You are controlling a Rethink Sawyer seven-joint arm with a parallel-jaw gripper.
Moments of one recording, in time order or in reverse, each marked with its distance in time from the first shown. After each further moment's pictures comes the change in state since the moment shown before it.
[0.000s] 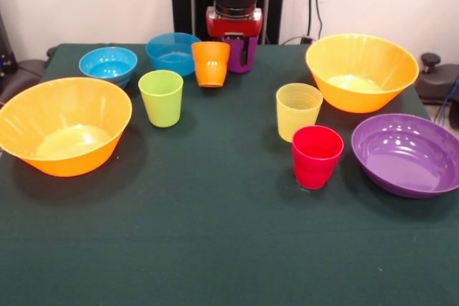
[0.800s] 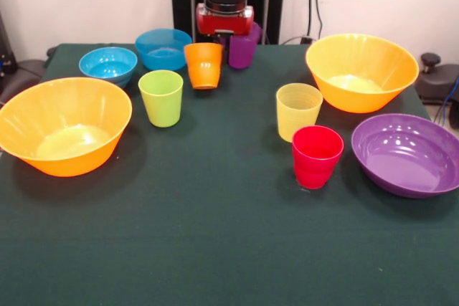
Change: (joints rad) arm -0.044 -0.042 0.005 0.006 -0.005 -0.018 0.000
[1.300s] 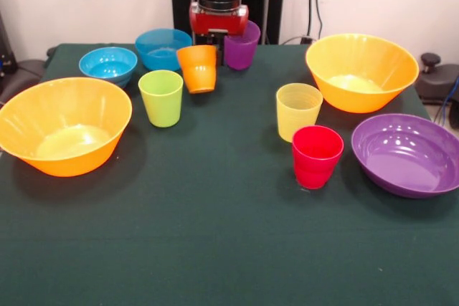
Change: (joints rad) arm -0.044 -0.046 0.036 0.000 0.000 0.001 0.000
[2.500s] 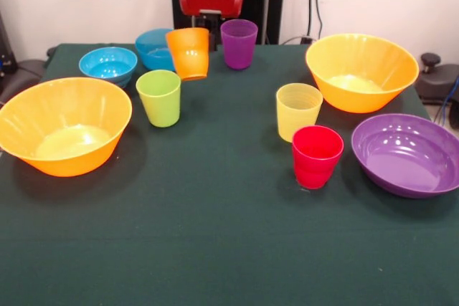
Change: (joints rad) arm -0.076 -0.204 0.115 0.001 -0.001 0.246 0.000
